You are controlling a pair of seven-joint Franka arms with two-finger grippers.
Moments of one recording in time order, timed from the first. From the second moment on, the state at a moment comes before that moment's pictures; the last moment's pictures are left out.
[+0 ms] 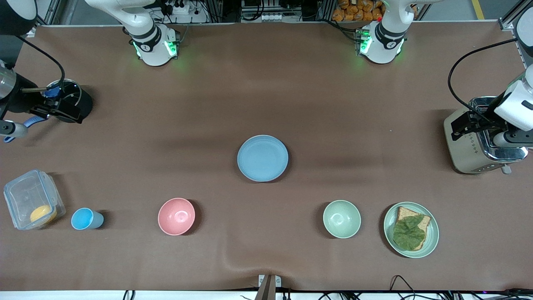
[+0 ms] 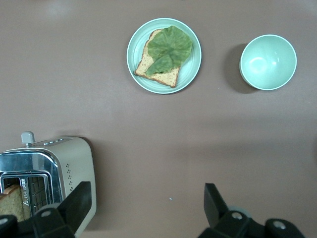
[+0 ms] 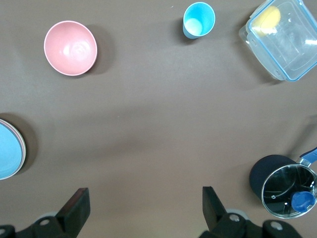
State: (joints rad) left arm -0.02 0.05 -0.01 -1.68 0.04 1.82 0.01; right arm 0.08 0.06 -0.07 -1.52 0.00 1.51 0.18
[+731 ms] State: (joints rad) left arm -0.02 0.05 -0.01 -1.68 0.04 1.82 0.01; right arm 0.08 0.07 -0.07 -1.52 0.00 1.55 0.18
